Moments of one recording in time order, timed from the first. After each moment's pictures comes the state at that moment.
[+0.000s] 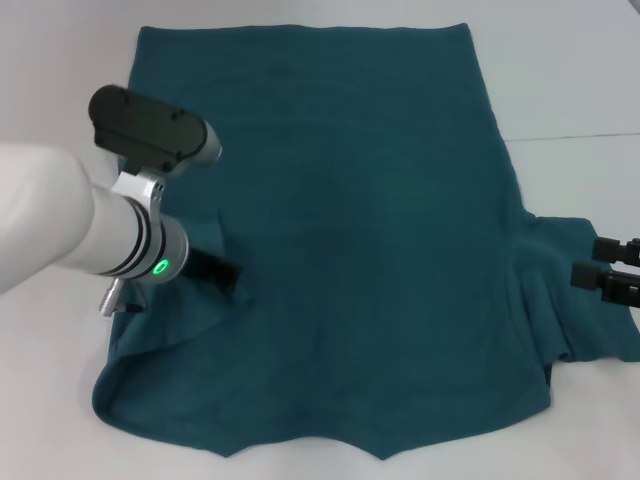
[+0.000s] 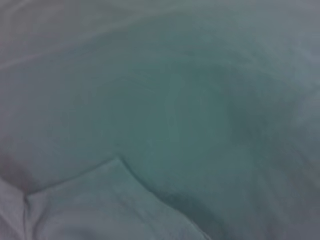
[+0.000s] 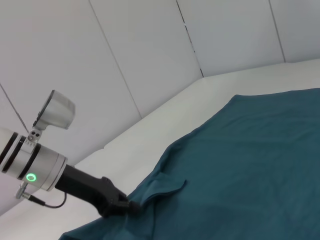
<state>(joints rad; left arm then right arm) -0.74 -2.17 1.48 0.97 2.81 0.92 -2.88 0.32 2.03 -0.47 -0.94 -1.96 -1.71 1.68</state>
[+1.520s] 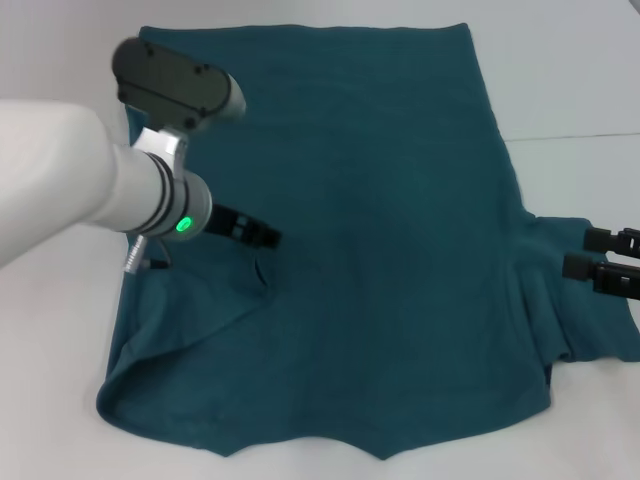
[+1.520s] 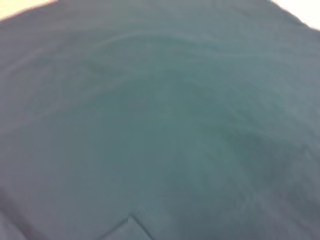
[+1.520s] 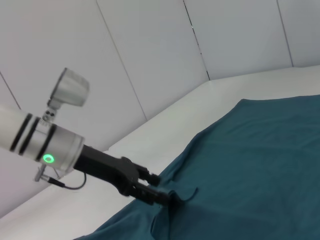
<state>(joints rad) -0.84 -2.17 1.44 0.91 2.79 0.85 -2.86 0.34 2.03 -0.47 -0.94 -1.96 -1.71 1.67</state>
